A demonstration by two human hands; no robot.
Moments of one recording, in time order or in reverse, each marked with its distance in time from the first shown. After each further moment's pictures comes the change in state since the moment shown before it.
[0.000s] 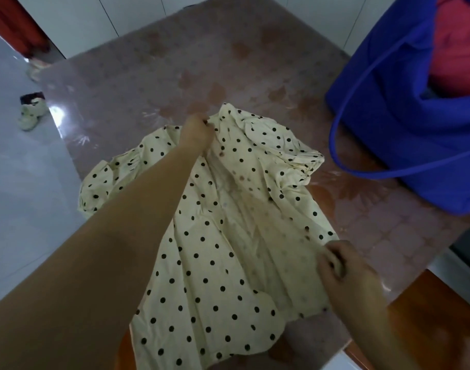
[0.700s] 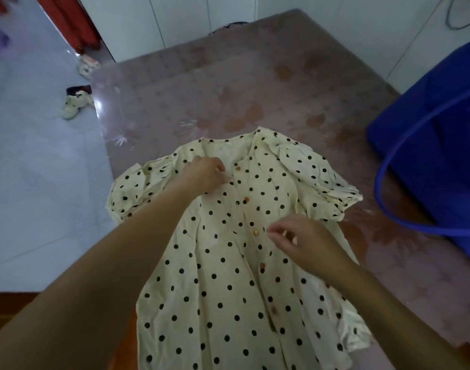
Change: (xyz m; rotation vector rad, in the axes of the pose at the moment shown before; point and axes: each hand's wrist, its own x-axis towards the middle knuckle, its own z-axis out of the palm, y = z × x) left_hand -0.031 -0.069 -0.031 0.452 -0.225 0.059; right_hand 0.112 -0.068 0.059 -0.204 -0.572 -0.465
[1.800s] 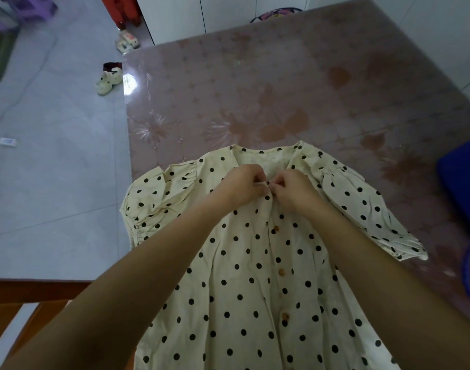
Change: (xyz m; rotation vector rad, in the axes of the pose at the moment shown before) left_hand 0.016 0.013 0.000 -0.428 0.021 0.072; right_hand 0.196 -0.002 0.016 0.058 -0.061 0.212
